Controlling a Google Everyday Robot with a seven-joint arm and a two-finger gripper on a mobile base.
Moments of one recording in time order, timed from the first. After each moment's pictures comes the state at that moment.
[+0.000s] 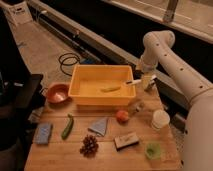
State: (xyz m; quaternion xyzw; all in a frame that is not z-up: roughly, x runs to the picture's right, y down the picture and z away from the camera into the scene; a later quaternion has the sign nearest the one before) arm 0.215 -0.057 0.809 -0.27 -0.06 -0.03 0.96
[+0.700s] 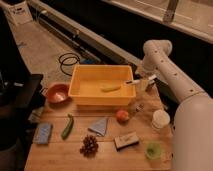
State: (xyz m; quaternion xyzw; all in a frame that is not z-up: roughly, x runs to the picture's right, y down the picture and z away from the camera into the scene) arm 0.225 -0.036 0.873 -0.28 -0.08 0.01 0.96
